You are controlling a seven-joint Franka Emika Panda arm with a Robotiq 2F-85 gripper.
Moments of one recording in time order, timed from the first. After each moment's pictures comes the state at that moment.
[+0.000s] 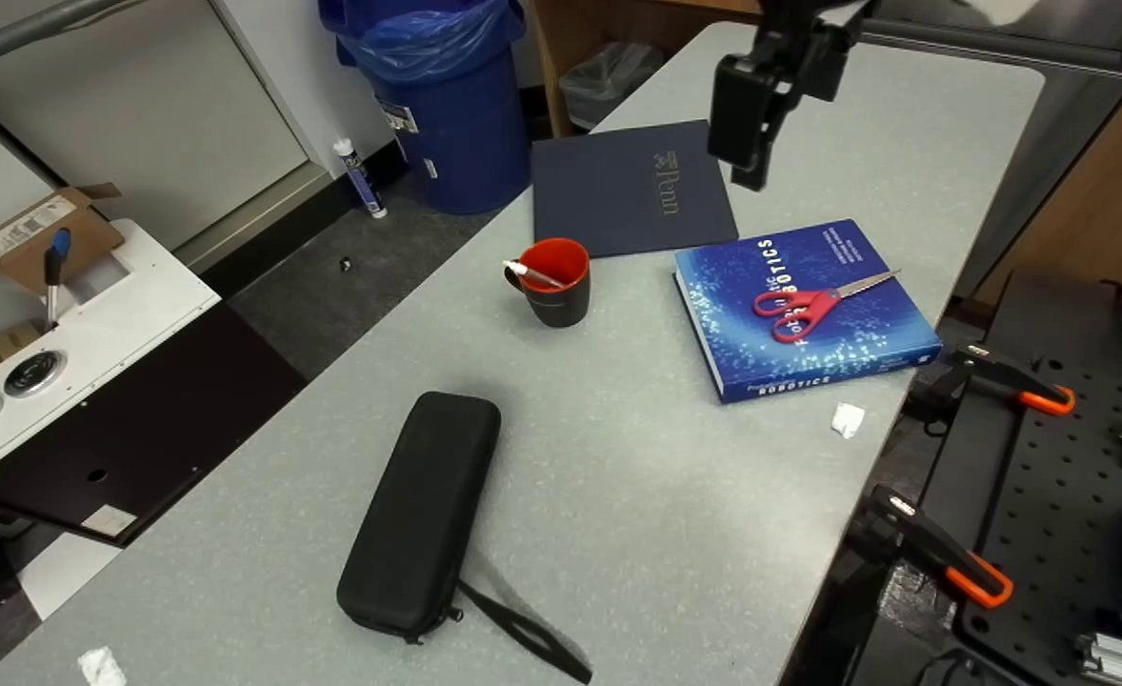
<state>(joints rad) -0.10 -0.38 0.17 -2.58 -0.20 2.22 0.28</state>
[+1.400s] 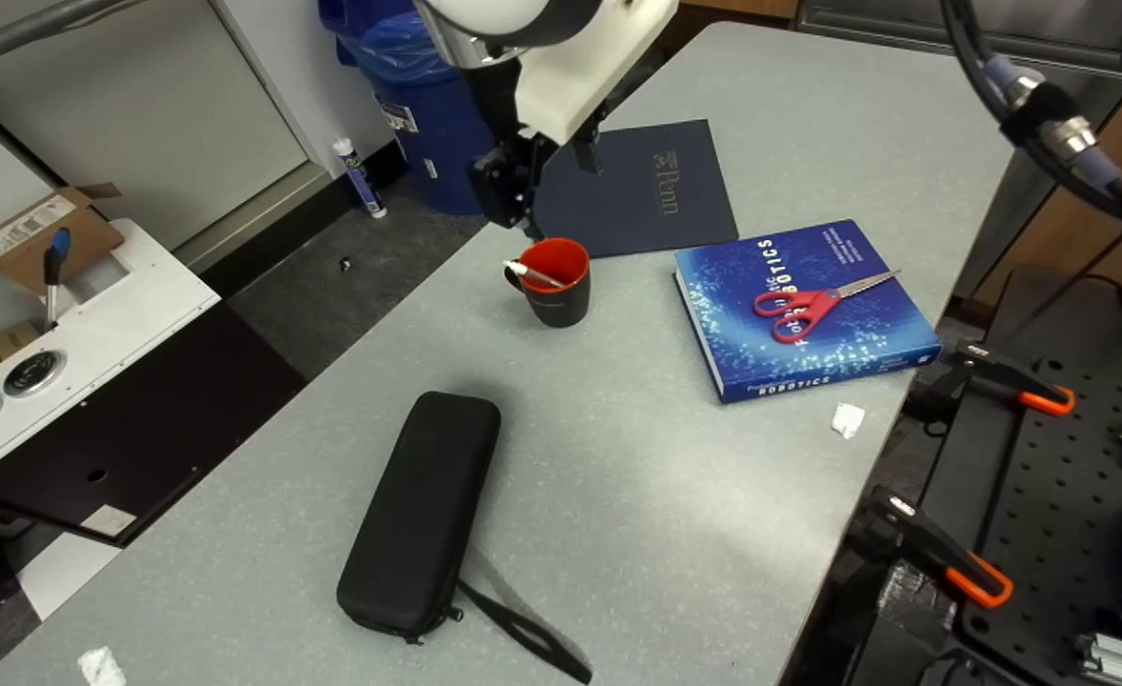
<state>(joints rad) 0.02 0.32 0.10 -1.97 -0.26 2.22 0.29</state>
